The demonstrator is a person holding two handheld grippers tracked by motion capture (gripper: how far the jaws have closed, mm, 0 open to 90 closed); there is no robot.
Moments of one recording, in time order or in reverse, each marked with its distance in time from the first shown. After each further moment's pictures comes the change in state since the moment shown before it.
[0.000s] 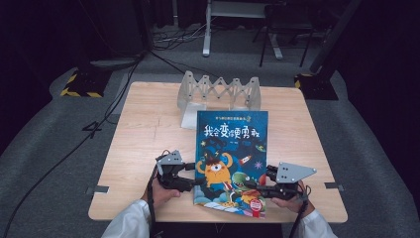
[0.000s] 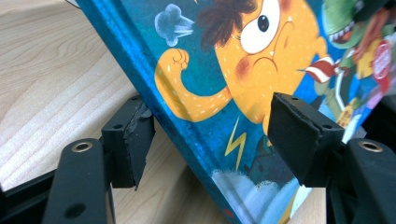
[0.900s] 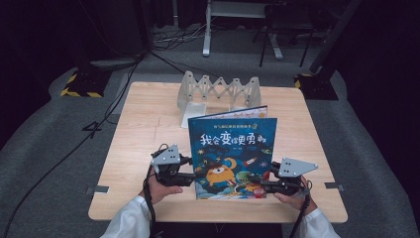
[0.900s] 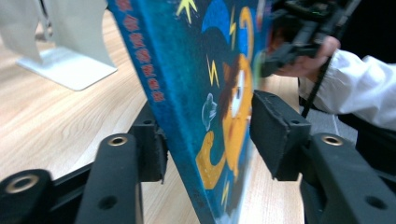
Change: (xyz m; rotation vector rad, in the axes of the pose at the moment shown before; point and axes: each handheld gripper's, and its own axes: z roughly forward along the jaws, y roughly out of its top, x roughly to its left) left arm -0.027 0.030 -0.025 -0.134 -0.029 0.180; right arm -0.021 -0.016 -0.004 0.036 -0.056 0.066
